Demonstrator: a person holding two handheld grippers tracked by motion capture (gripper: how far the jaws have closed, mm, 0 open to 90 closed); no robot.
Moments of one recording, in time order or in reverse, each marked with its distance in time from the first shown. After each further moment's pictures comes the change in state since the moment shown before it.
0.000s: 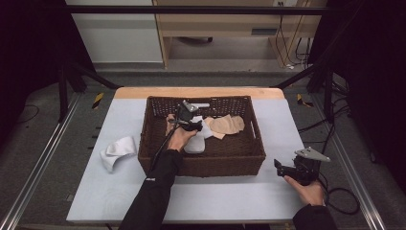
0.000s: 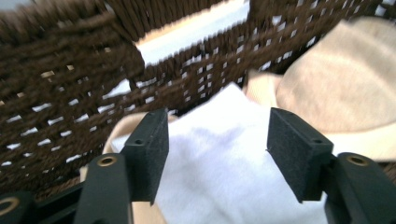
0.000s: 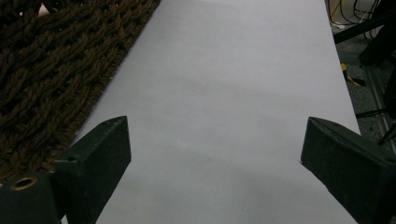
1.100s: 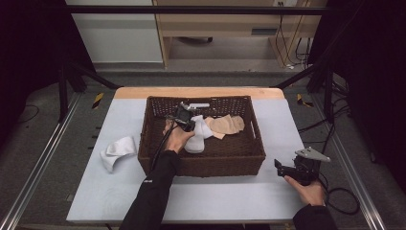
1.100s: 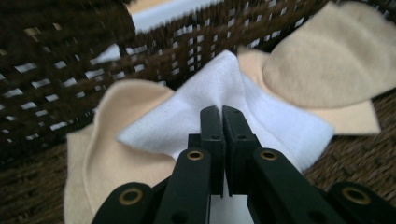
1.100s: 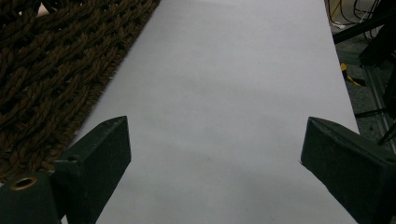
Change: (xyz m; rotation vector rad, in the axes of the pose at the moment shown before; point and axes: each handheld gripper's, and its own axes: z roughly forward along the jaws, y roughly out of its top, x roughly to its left) left arm 0.004 0.002 -0.017 0.021 -0.073 -0.080; right arm -0.001 0.000 -0.001 -0.001 0.001 -0.001
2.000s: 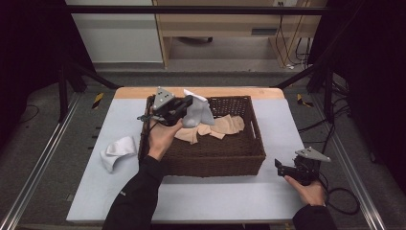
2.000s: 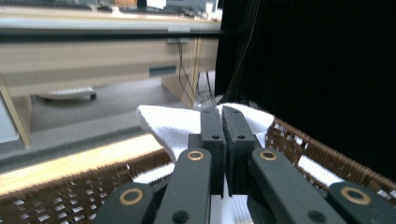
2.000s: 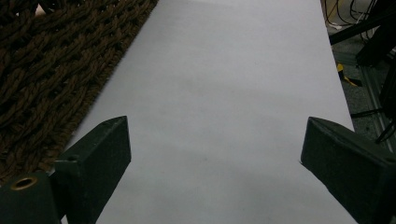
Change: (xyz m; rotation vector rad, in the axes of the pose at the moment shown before) left arm 0.005 0.022 -0.120 -0.561 -0.151 -0.052; right arm 0.000 0.000 0.000 -0.001 -0.011 -0.001
